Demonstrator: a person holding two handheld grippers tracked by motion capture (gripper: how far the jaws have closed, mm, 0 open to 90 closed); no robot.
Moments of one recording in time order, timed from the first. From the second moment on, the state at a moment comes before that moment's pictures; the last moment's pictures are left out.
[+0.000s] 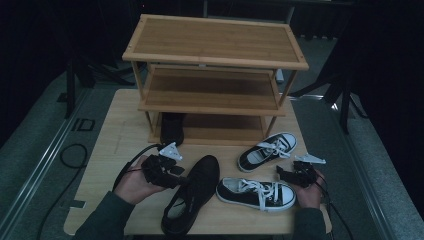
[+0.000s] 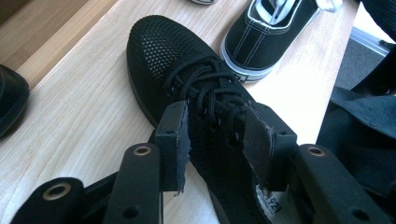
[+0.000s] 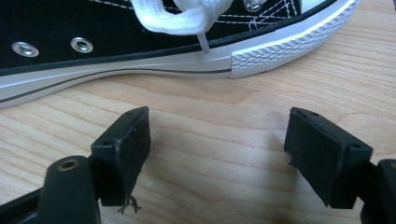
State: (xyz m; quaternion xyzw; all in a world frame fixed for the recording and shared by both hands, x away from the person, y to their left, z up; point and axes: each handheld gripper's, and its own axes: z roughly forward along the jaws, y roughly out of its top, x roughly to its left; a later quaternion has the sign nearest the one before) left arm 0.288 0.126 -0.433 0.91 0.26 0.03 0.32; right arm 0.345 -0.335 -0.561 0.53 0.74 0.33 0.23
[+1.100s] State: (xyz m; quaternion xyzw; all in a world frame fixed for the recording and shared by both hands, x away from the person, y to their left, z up) left arm 0.272 0.115 -0.440 0.93 0.24 0.03 0.27; right arm 0.345 -0.336 -0.561 0.53 0.74 0.33 0.23
